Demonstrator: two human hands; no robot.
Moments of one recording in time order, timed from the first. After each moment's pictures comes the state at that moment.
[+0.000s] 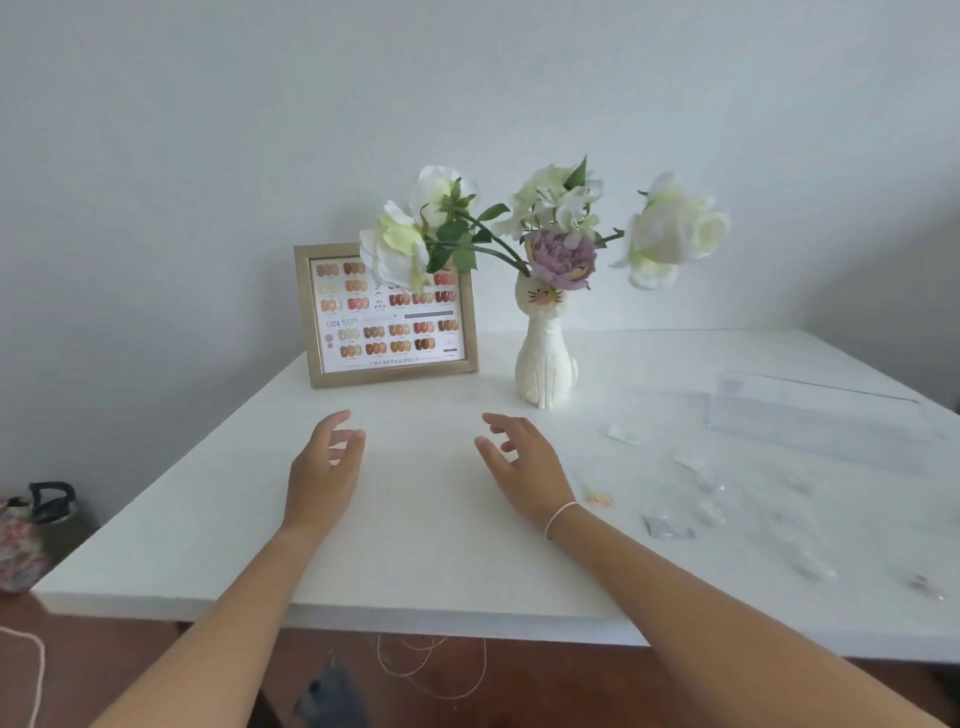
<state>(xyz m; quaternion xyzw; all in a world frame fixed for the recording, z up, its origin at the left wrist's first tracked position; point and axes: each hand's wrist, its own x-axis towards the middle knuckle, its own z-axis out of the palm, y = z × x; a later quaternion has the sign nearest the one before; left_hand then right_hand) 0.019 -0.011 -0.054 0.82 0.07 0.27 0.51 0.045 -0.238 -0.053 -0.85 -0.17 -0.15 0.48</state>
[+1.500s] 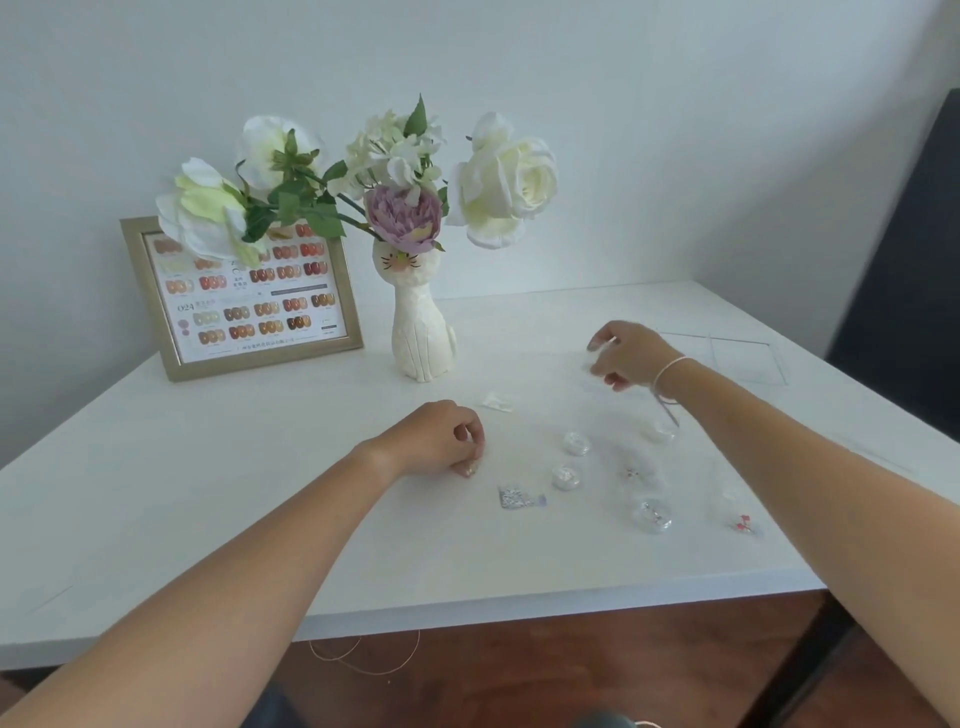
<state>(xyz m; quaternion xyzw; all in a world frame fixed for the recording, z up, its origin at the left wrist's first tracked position) 0.053 -0.239 -0.015 0.94 -0.21 -0.08 0.27 0.088 -0.492 0.023 -0.90 0.04 -0.04 0.44</state>
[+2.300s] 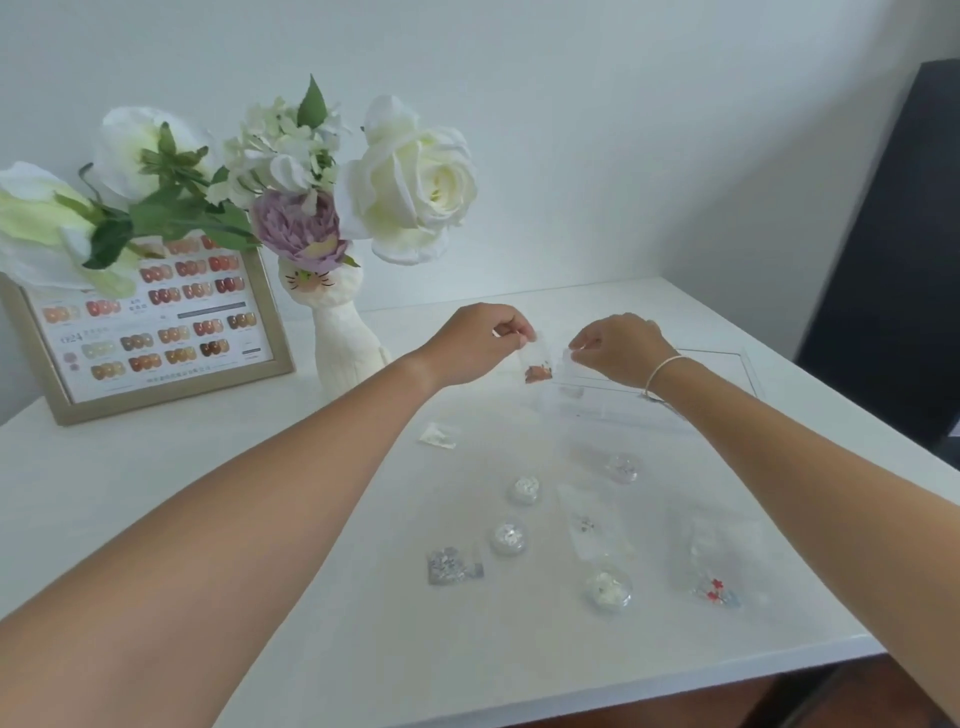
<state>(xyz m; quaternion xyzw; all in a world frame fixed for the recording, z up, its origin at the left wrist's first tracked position) 0.147 -0.352 0.046 0.88 -0.29 0.03 0.38 0.134 -0.548 0.023 -0.97 -0.01 -0.12 0.19</state>
